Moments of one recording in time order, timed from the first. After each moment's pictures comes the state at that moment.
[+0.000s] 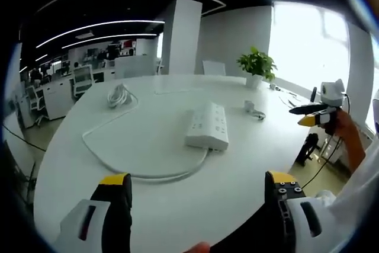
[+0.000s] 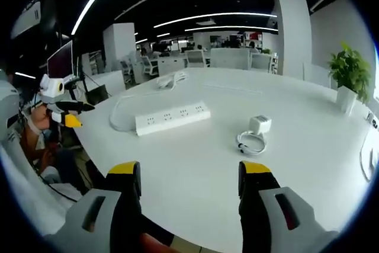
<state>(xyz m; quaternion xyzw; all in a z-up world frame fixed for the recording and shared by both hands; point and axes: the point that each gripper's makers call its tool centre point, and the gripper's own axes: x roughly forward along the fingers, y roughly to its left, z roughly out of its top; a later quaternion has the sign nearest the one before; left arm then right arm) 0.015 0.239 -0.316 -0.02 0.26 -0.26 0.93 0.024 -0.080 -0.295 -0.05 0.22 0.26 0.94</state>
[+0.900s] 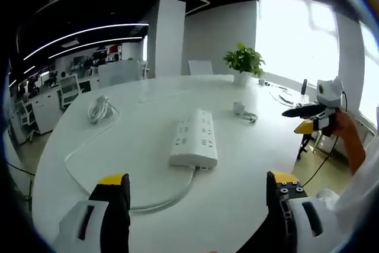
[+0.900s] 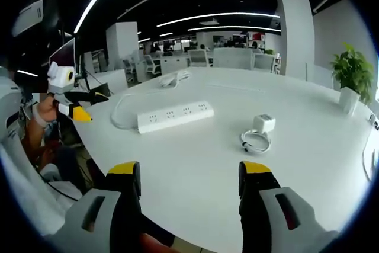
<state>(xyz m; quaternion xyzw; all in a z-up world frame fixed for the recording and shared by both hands) 0.048 0.191 -0.305 0.02 0.25 -0.31 0.92 0.026 -0.077 -0.305 -0.05 0.22 0.27 0.94</state>
